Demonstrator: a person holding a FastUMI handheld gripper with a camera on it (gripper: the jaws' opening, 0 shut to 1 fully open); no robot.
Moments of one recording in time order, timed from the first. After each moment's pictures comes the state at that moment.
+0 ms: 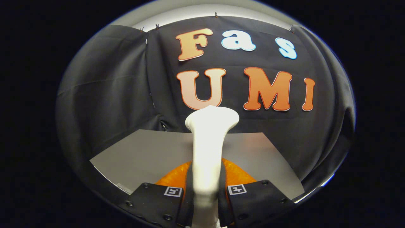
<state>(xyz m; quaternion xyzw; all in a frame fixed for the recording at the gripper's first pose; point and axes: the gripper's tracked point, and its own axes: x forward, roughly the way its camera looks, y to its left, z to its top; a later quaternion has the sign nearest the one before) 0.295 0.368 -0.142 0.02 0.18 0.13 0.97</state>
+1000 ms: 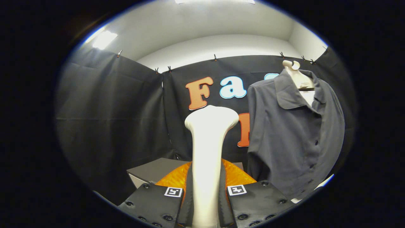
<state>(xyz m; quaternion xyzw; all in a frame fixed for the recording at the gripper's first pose) 0.133 0.243 0.021 0.05 0.01 0.18 0.98</state>
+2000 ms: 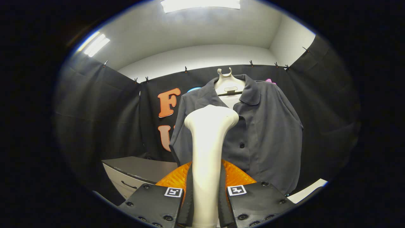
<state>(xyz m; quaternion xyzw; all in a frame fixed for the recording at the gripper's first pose) 0.134 0.022 -0.022 0.05 -0.04 0.11 0.99</state>
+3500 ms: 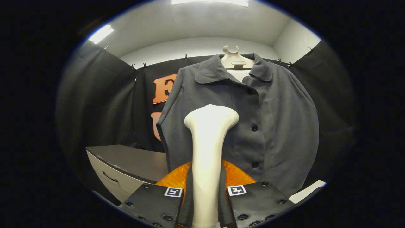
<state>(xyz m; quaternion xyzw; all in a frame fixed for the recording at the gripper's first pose) 0.203 0.041 -0.088 0.01 -0.01 0.09 1.00</state>
